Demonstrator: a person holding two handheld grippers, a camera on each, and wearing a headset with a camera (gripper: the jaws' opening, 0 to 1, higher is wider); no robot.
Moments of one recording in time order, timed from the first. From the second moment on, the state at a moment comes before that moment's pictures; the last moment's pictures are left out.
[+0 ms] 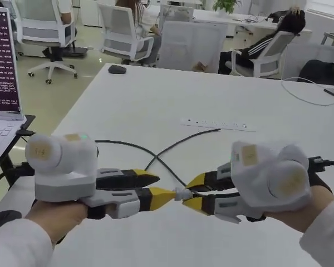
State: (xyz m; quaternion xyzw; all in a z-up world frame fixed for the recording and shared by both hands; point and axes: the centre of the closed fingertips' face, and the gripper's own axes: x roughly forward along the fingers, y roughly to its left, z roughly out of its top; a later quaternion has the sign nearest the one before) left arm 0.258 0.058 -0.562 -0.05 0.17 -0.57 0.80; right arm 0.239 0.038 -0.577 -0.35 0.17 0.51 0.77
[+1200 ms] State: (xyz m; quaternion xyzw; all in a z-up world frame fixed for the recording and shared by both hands) left arm 0.221 0.038 -0.524 -0.08 0.11 -0.66 0.74; right arm 0.216 0.041 -0.529 -0.42 0.05 0.53 0.73
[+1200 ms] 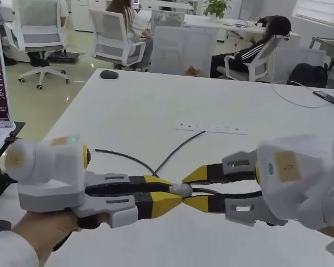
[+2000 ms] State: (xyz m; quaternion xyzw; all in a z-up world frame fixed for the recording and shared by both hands) left arm 0.204 0.036 -0.492 -0.09 0.04 -0.69 0.72; right arm 0.201 0.033 -0.506 0.03 0.14 0.61 0.78
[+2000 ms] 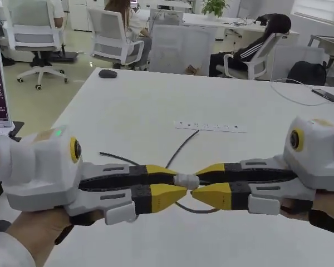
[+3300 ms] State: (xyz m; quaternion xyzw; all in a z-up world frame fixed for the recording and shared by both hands) left arm 0.201 0.032 -0.493 -0.06 0.03 -0.70 0.71; right arm 0.192 0.038 -0.507 0.06 0.16 0.64 0.75
